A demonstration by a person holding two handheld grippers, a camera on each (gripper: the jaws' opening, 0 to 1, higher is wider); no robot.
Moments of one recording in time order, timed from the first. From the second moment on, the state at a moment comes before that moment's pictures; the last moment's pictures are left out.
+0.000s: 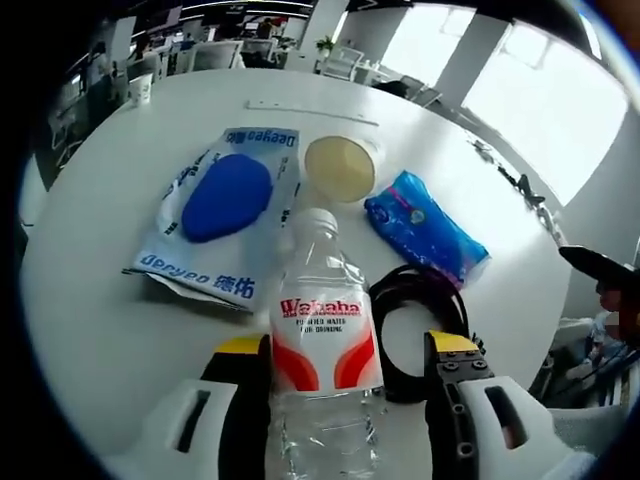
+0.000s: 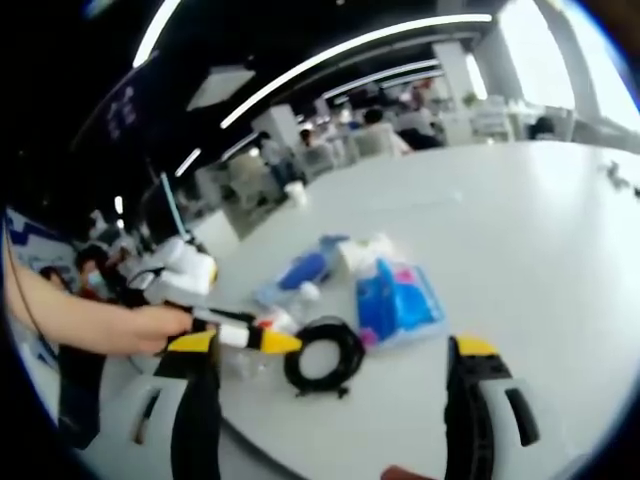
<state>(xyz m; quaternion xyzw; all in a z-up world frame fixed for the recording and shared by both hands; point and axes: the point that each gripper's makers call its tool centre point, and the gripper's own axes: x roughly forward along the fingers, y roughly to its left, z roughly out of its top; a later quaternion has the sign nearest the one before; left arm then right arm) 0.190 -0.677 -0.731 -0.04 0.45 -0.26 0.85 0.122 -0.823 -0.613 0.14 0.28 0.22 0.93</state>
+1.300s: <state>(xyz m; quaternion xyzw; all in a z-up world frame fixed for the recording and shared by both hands) 0.192 -0.666 -0.731 -0.01 0.44 -0.25 0.86 0.157 -0.785 -0.602 0.23 0.27 0.24 0.90</state>
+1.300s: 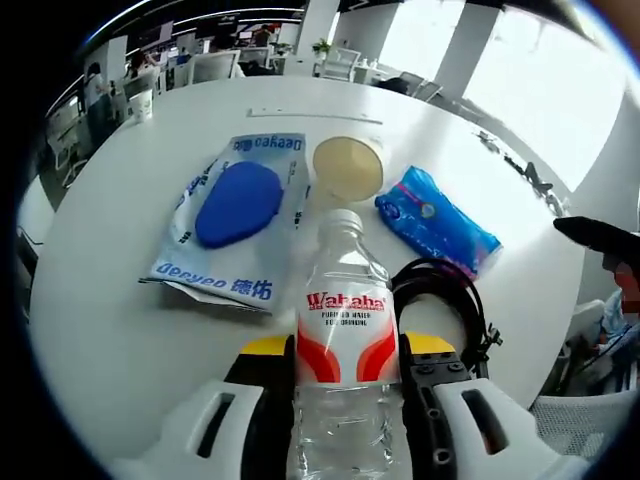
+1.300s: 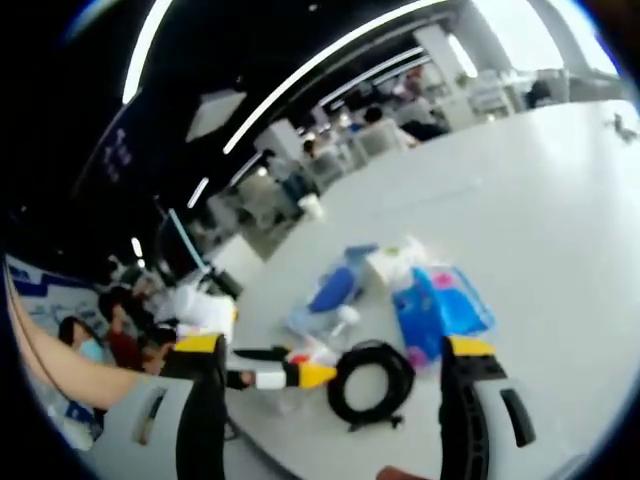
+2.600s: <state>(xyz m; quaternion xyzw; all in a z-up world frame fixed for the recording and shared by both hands) 0.193 -0.666 -0.730 0.00 0.42 -0.25 0.88 0.233 -0.719 -0.626 0.31 0.34 0.21 0.86</state>
